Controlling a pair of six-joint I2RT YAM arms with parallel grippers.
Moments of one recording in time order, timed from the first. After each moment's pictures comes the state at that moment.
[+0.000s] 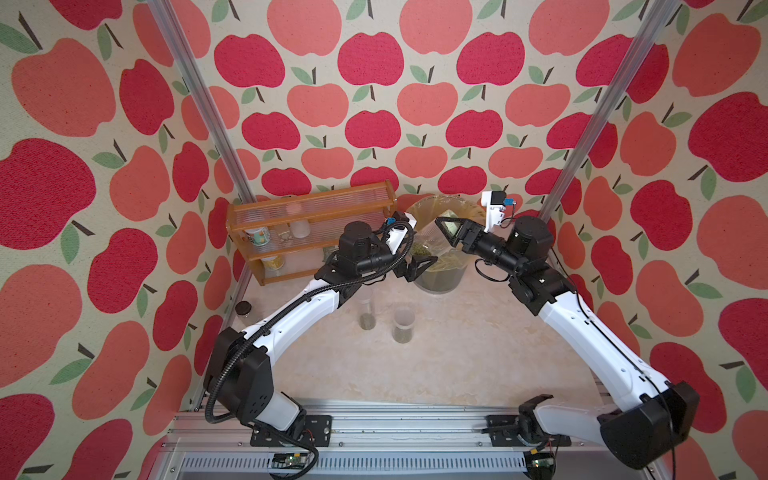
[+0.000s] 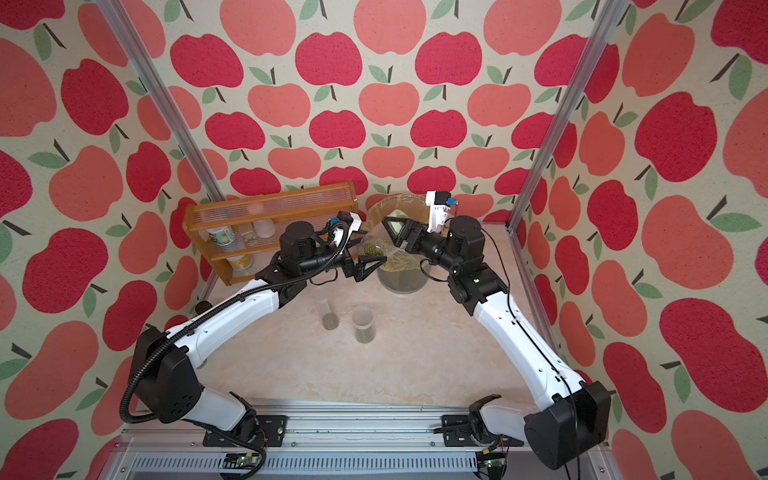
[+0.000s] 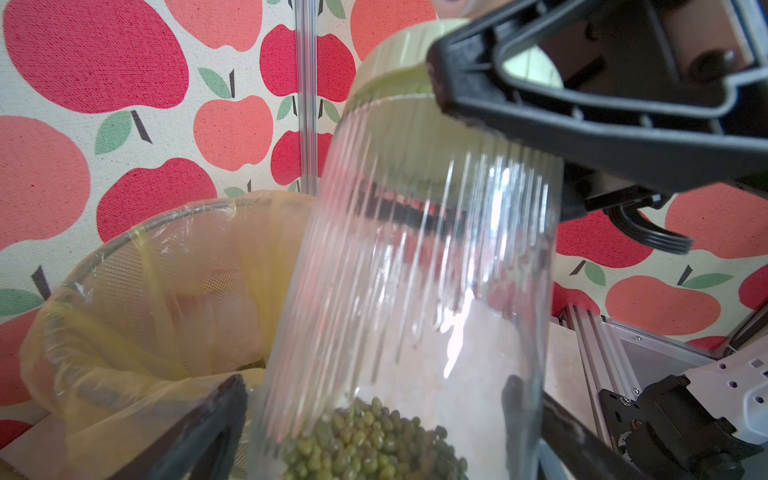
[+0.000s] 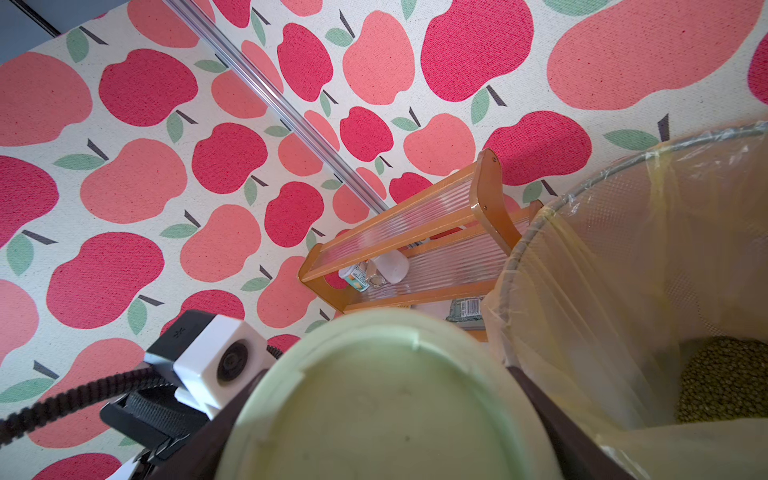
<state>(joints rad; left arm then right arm) -0.59 1.51 1.24 0.17 0.61 -0.03 0.49 1.25 1.21 0.01 -0.40 0.72</state>
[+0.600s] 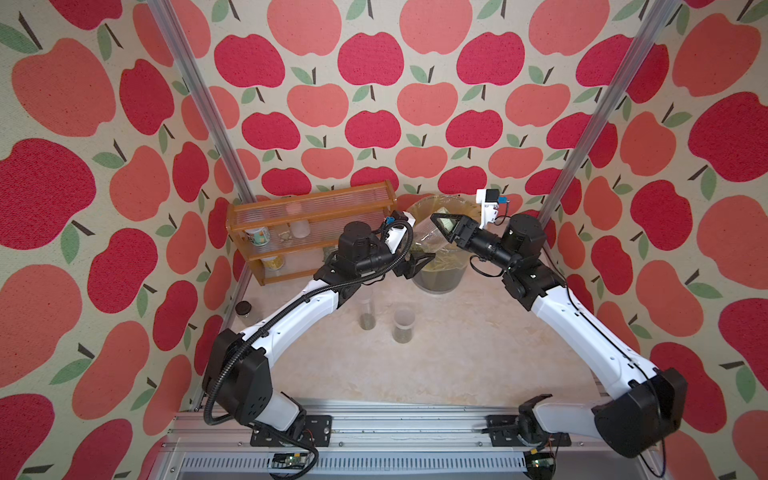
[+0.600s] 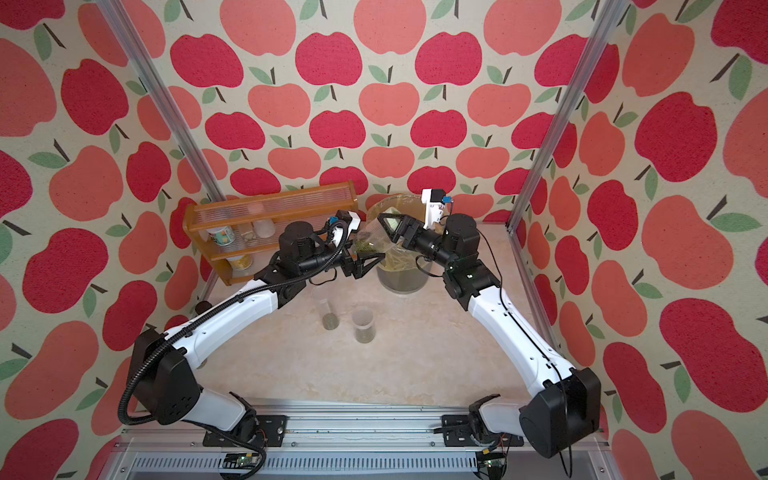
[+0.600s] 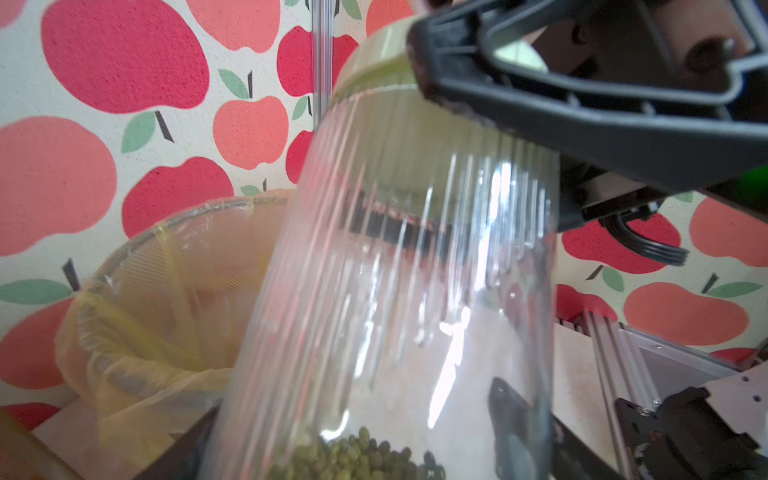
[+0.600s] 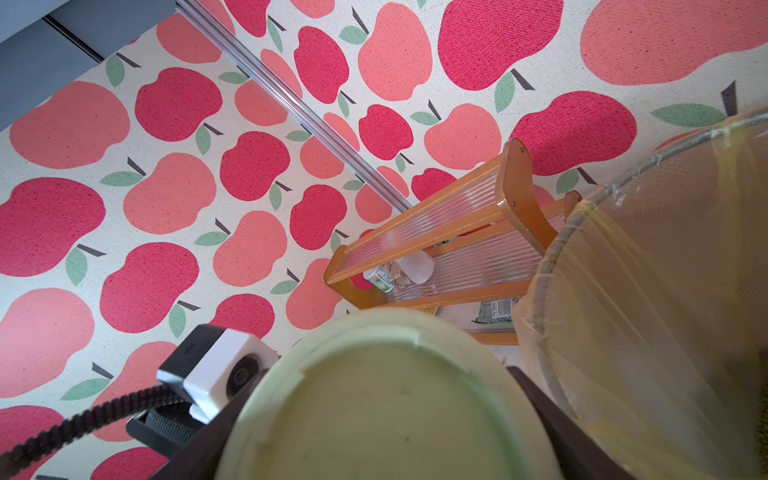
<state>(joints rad) -0.59 1.50 1.24 0.16 0.57 -0.03 0.49 1.31 1.21 0.12 -0.46 0.82</state>
